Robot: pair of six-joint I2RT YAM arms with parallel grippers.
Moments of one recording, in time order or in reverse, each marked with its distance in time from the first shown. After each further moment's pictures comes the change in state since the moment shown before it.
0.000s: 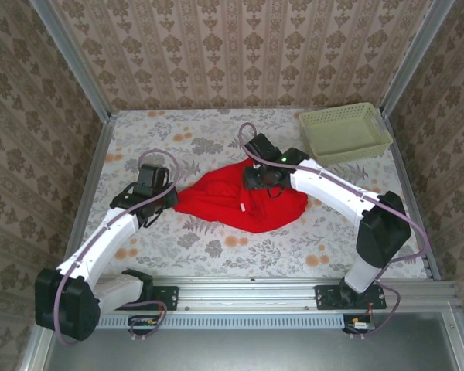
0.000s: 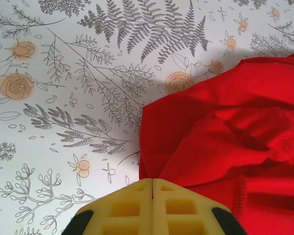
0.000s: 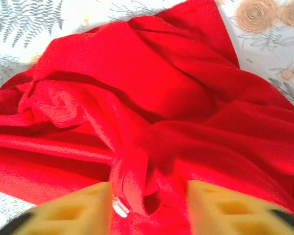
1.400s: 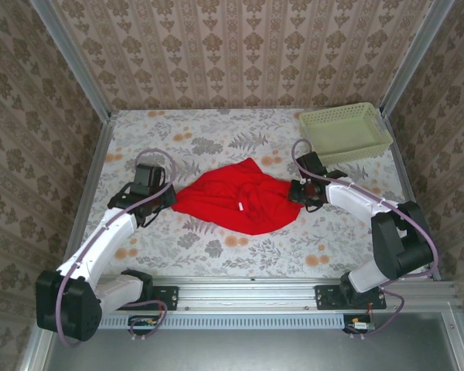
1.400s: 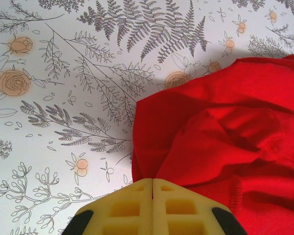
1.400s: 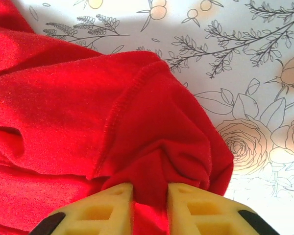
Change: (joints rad) left arm 0.036 -0.003 -0.003 0.000 0.049 0.000; right arm -0.348 -0.153 -0.527 0.270 -0.135 0.047
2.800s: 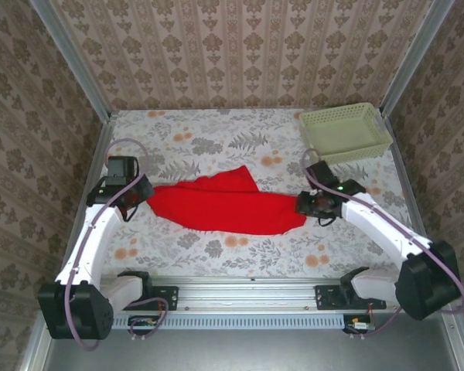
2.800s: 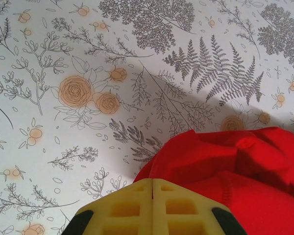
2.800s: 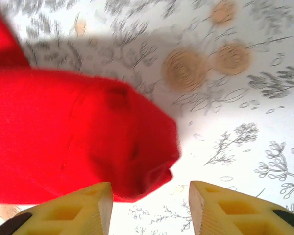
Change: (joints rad) left arm 0.243 -0.012 0.121 -0.152 -0.015 0.045; right arm 0.001 -0.310 -0.058 -0.269 0.055 -0.019
